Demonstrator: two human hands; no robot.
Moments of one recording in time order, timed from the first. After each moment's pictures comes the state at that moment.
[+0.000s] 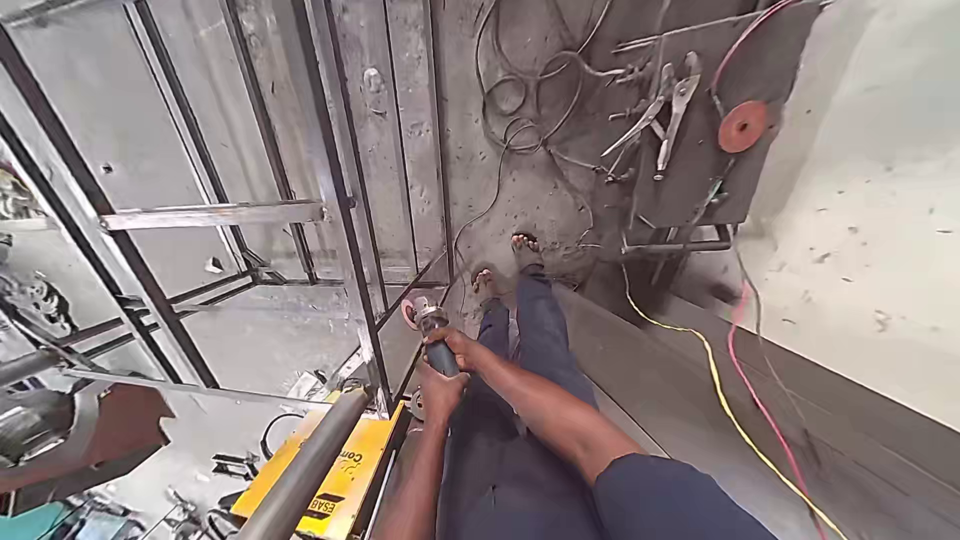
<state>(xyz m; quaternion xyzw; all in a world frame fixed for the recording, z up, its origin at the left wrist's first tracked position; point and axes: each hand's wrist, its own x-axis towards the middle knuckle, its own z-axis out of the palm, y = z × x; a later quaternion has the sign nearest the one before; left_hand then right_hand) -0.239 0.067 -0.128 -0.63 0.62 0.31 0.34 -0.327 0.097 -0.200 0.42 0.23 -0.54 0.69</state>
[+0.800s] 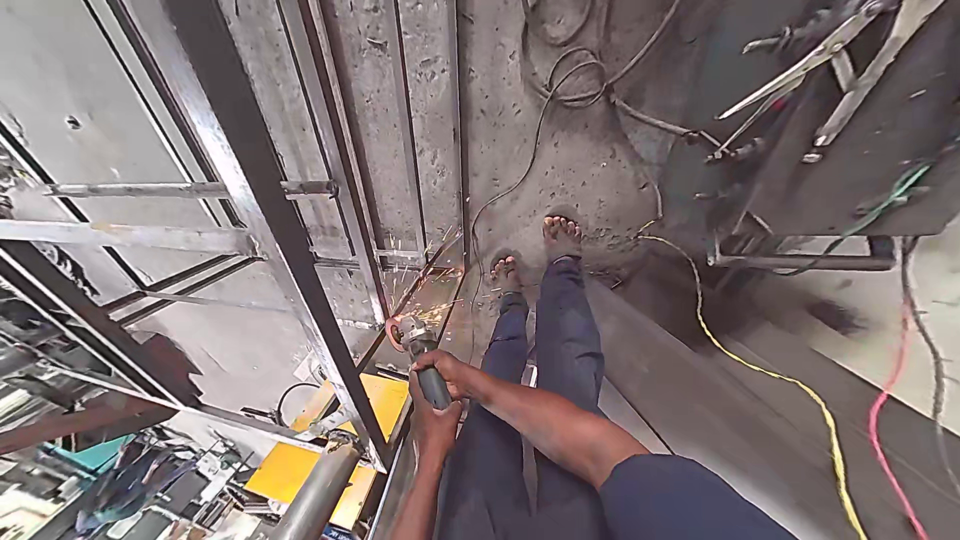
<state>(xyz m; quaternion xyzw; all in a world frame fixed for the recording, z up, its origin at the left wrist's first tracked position) -0.211 0.035 -0.179 -0.66 0.60 0.24 0.38 -0.290 0.056 -0.275 0.38 0.15 -0.49 0.77</state>
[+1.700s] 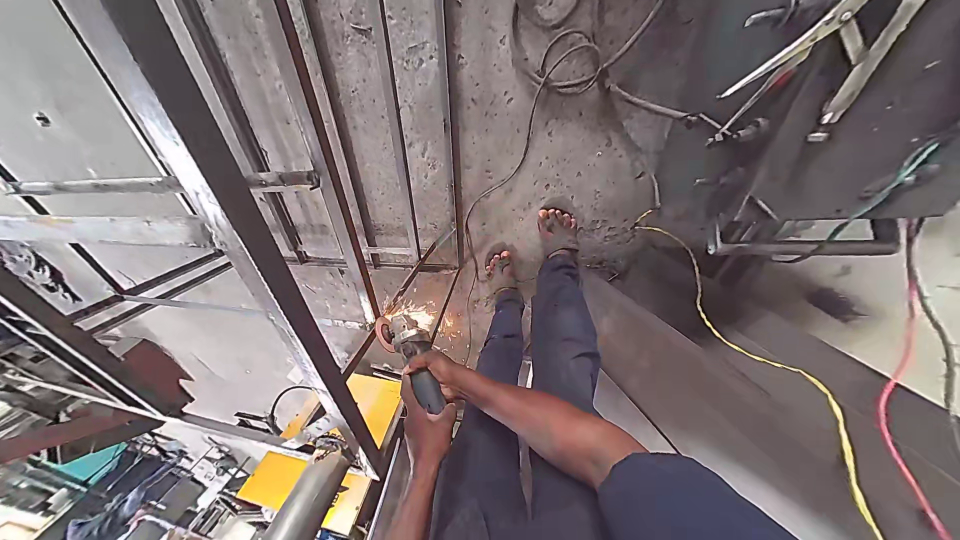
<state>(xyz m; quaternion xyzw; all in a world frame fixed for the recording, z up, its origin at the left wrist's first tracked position) -0.190 0.038 -0.186 -0.65 0.62 0.23 0.36 -0.279 0.056 -0.282 0.37 0.17 -0.50 0.77</state>
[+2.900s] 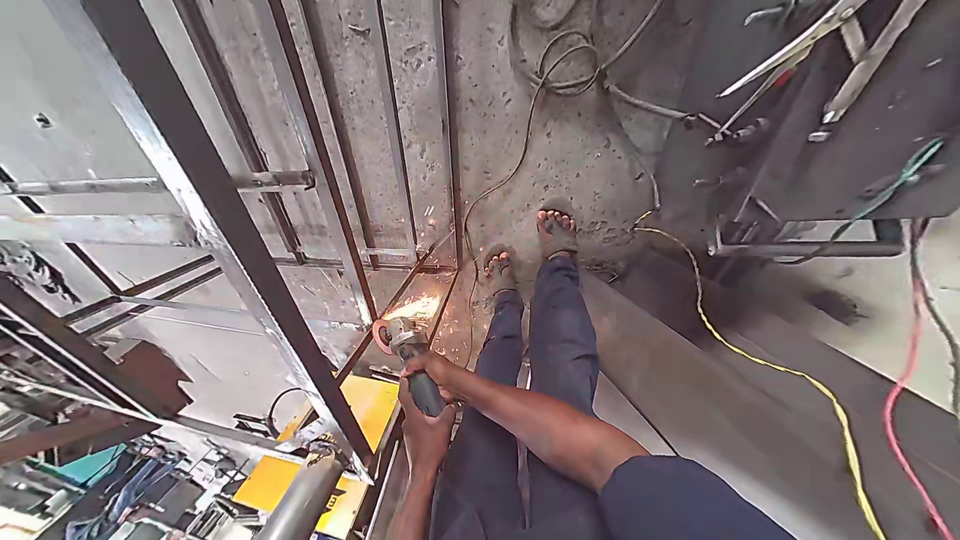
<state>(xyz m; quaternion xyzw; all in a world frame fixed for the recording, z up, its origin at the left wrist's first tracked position) -0.195 0.041 -0.191 -0.66 0.63 0.24 0.33 -0.281 0.057 -0.289 0.32 0.21 -0.51 0.77</state>
